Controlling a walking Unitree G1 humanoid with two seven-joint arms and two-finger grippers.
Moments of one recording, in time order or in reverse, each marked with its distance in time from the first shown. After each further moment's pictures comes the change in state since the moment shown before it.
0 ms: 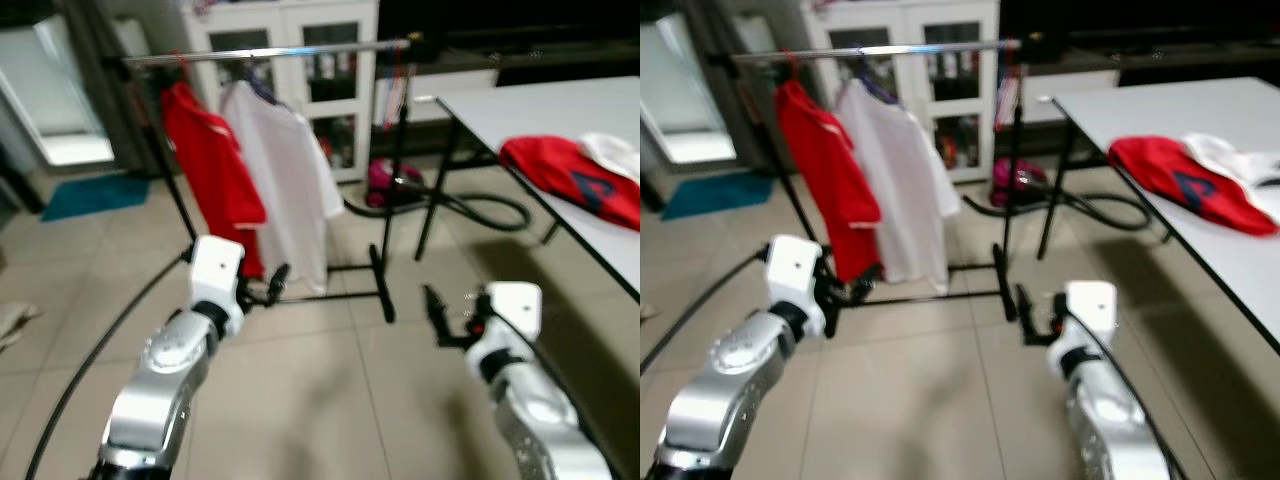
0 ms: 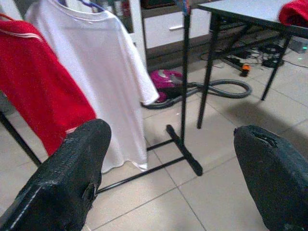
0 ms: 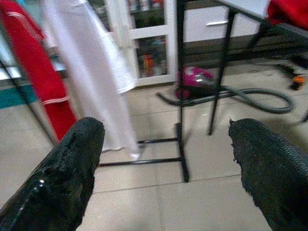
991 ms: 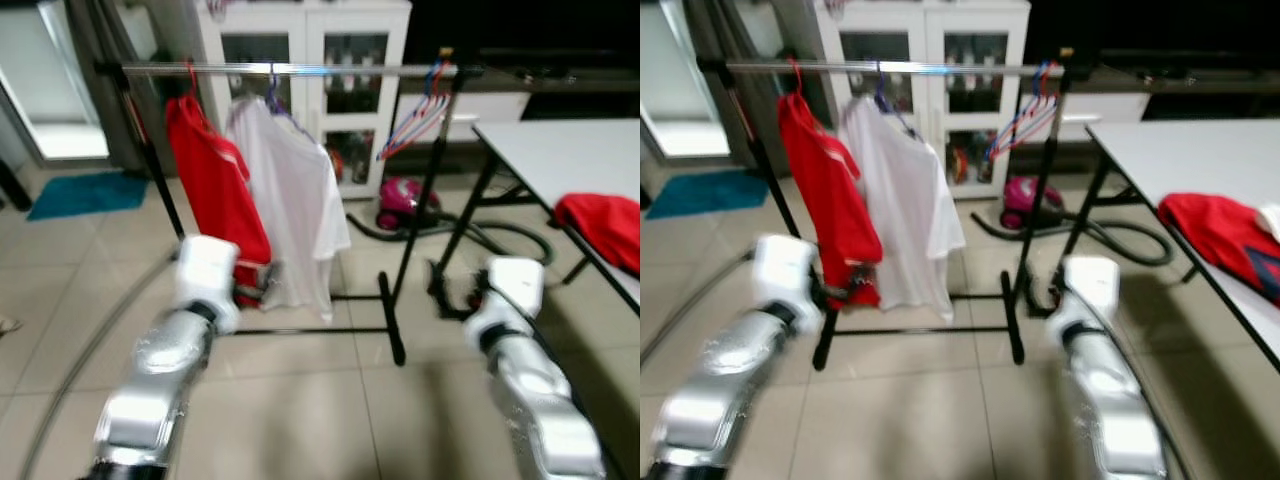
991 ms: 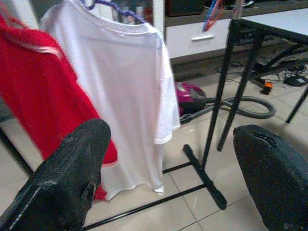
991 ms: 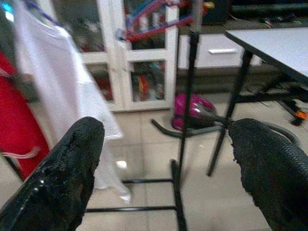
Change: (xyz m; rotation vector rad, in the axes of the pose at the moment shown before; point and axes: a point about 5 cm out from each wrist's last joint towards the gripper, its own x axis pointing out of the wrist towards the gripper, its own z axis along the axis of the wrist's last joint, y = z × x) left arm 0.002 0.001 -0.002 0.013 -0.014 0.009; right arm 0.022 -0.005 0.011 -0.013 -0.055 -0.035
